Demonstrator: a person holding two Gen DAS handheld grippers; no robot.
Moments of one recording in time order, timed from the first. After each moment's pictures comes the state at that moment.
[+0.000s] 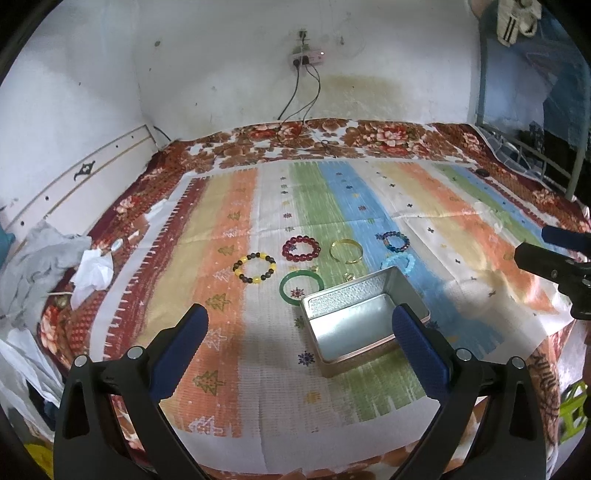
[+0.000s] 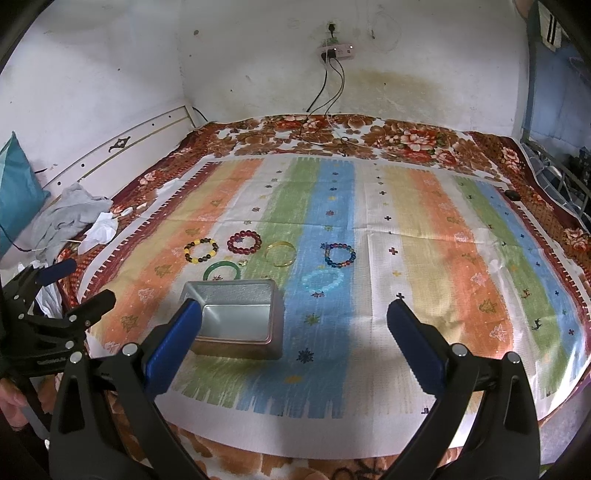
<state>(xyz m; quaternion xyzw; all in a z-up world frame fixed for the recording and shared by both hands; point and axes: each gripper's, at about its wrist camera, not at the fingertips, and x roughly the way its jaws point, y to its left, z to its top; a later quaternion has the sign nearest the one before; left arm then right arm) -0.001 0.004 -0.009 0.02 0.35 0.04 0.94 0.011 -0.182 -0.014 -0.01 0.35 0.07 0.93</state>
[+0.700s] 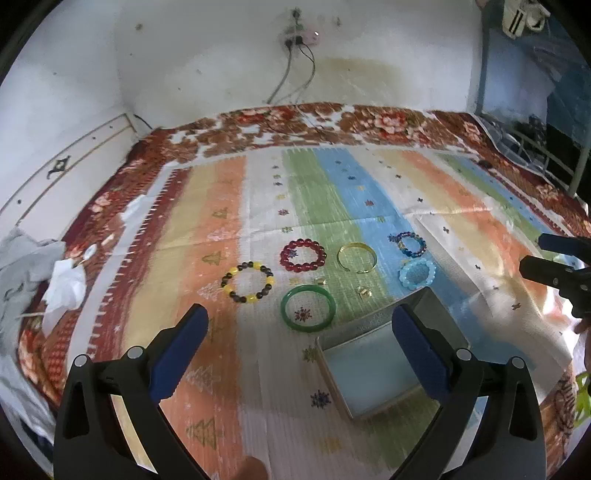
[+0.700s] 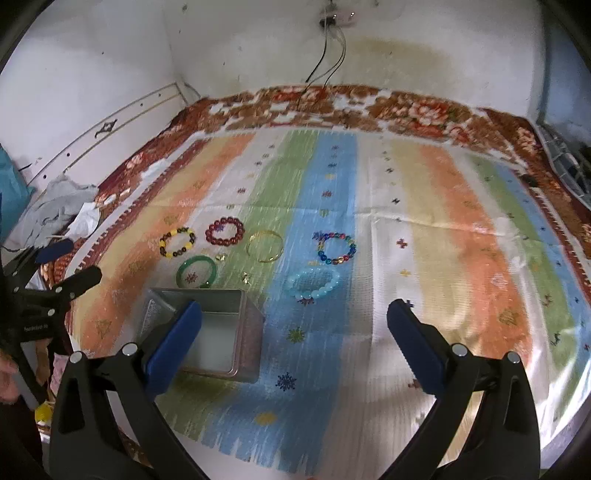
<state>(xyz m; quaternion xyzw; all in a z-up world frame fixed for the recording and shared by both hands) 0.086 0.030 -0.039 0.02 0.38 0.00 0.92 0.097 -0.204 -0.053 -0.01 0.41 0.08 0.91</state>
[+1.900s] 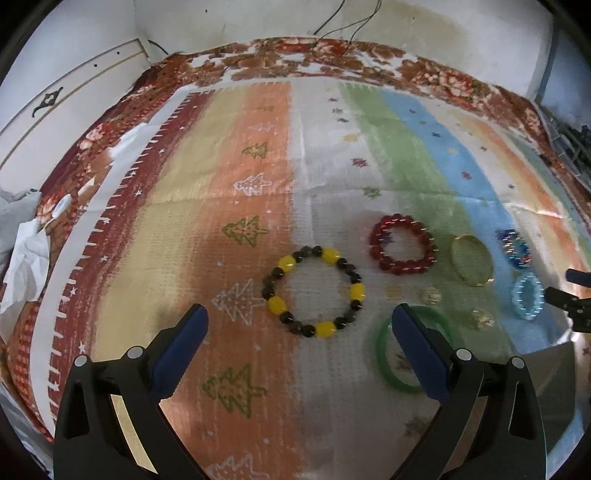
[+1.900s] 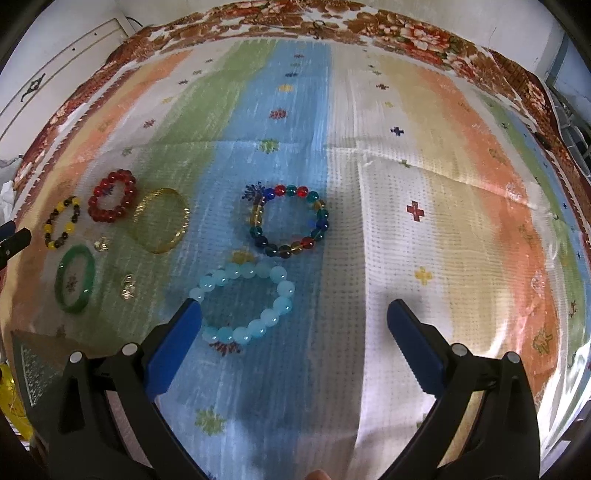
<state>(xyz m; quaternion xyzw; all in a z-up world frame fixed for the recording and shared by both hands) 0.206 0.122 -0.134 -0.03 0.48 0.06 0.87 0.243 -0.221 -0.176 -0.04 0.54 0.01 0.84</state>
